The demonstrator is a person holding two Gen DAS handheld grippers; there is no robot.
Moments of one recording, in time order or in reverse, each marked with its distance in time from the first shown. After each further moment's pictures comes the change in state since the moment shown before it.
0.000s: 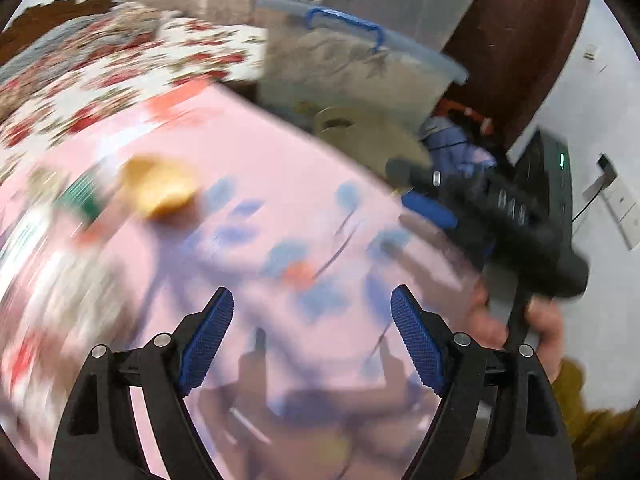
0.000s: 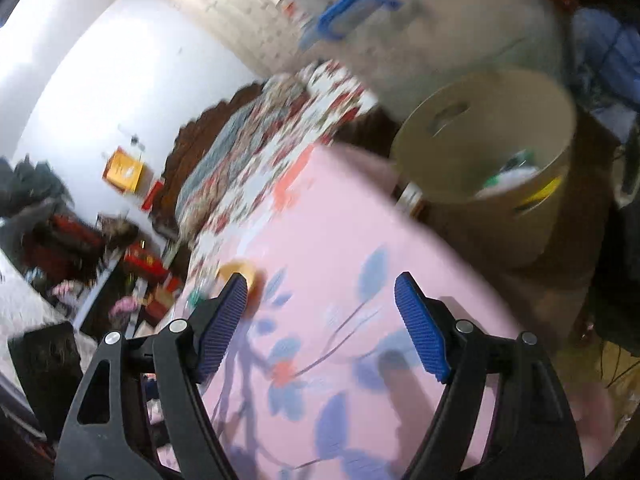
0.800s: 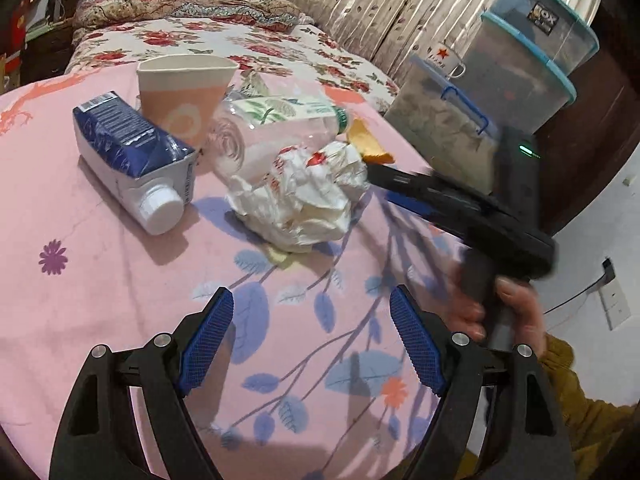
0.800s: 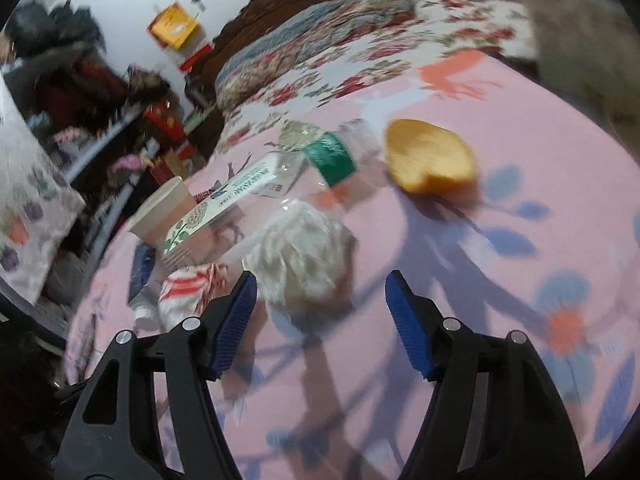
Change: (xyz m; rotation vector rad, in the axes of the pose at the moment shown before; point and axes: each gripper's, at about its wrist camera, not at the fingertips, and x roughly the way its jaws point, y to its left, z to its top) left arm -0.126 0.132 -0.133 -0.401 -0.149 0.042; right arm 0.129 0.168 -0.091 -0.400 0.321 0.010
